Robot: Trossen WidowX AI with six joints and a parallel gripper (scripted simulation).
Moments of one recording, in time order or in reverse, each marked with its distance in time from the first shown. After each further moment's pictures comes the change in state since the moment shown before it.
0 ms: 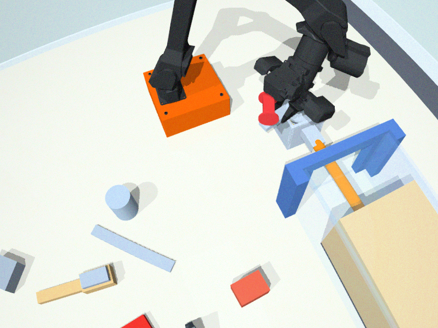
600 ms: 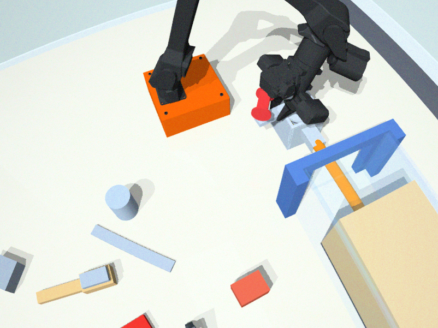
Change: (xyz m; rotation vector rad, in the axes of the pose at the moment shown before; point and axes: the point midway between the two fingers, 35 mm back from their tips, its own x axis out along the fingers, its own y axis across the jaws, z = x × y) arm 0.003 -0.008 -0.002 0.155 0.000 -0.069
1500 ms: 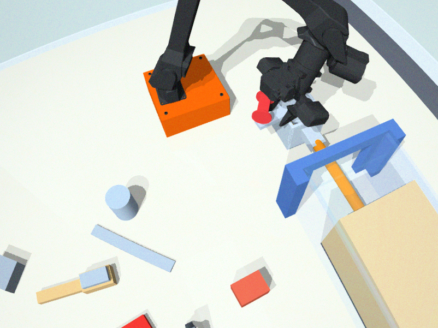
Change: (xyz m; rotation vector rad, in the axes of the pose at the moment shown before) arm 0.007 0.001 -0.004 -0.016 0.000 0.007
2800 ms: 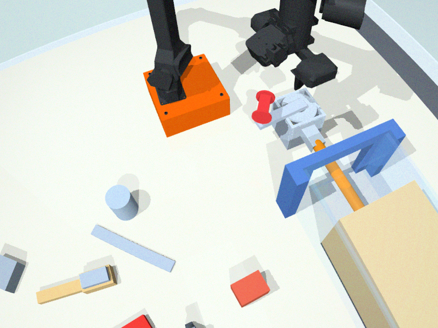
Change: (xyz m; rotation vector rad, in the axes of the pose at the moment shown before) arm -0.116 0.001 0.051 0.005 0.396 0.003
